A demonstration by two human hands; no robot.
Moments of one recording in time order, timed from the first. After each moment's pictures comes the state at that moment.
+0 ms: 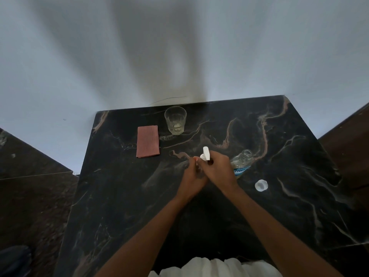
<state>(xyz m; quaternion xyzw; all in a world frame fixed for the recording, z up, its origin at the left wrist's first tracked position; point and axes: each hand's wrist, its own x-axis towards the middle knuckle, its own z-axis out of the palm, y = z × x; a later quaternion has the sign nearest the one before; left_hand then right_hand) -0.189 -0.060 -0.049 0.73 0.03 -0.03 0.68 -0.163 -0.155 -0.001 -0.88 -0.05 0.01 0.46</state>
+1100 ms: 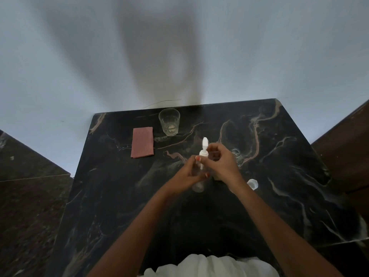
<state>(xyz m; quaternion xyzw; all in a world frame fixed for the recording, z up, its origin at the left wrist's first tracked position) -0.195 -0.053 0.000 0.73 -0.07 -0.18 0.66 -0.171 -0.190 0.040 -0.79 -0.03 0.07 0.61</state>
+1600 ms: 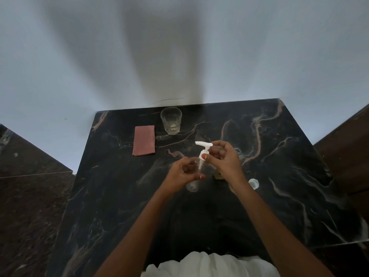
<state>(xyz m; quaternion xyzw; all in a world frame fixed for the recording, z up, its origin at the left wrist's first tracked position) -0.200 -0.042 -0.009 0.75 -0.01 -0.08 0.65 -0.174 -0.192 0.041 -0.71 0.01 0.09 0.70</state>
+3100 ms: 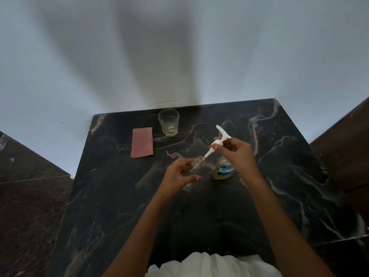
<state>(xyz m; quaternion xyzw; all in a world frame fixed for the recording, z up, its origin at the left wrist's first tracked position) -0.203 -0.038 -0.013 0.79 0.00 -0.06 0.61 -0.166 -0.215 0.064 -0.73 0.01 0.05 0.68</state>
